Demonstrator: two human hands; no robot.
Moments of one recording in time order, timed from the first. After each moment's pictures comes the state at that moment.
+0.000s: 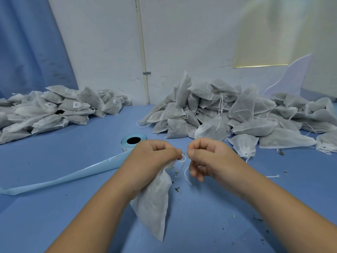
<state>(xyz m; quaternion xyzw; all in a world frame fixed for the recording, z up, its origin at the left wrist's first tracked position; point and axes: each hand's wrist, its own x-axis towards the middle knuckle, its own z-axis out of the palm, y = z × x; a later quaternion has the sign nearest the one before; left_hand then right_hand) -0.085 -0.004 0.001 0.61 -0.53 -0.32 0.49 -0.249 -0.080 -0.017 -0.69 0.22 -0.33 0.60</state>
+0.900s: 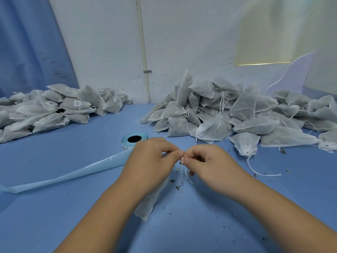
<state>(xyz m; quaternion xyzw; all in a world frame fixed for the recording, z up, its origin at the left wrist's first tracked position) -0.088 -0.008 -0.009 0.65 -0.64 -0.04 0.41 -0.238 -0.068 -0.020 -0.80 0.36 -0.31 0.36</state>
